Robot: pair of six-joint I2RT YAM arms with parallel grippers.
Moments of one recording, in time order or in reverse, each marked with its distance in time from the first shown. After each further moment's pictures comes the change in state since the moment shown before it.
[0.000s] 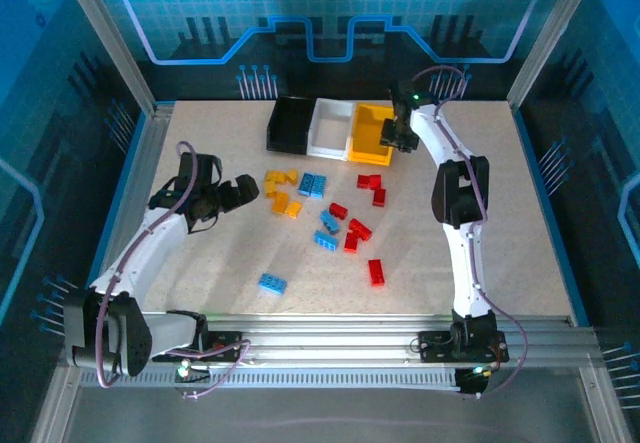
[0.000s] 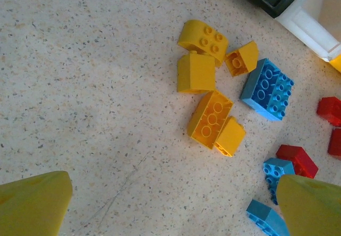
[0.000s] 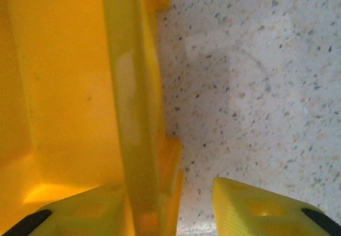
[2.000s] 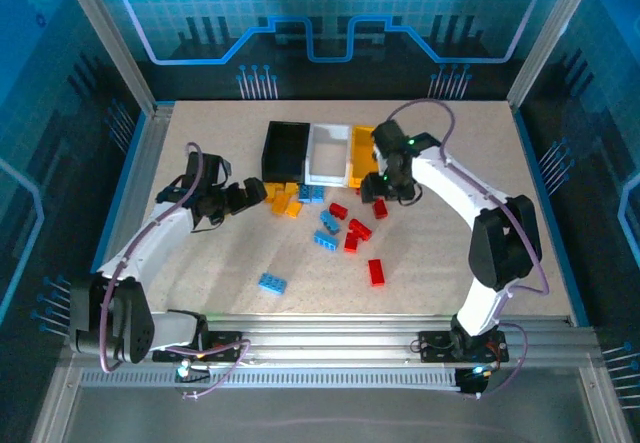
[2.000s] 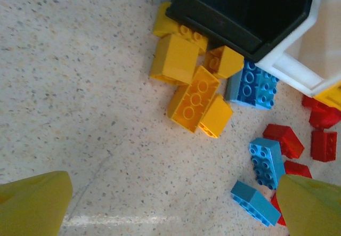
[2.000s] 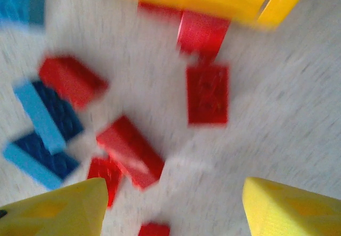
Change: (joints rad) left arm -0.025 0.069 0.001 0.005 0.106 -0.027; right arm 0.270 -0.716 -0.898 0.035 -0.076 -0.147
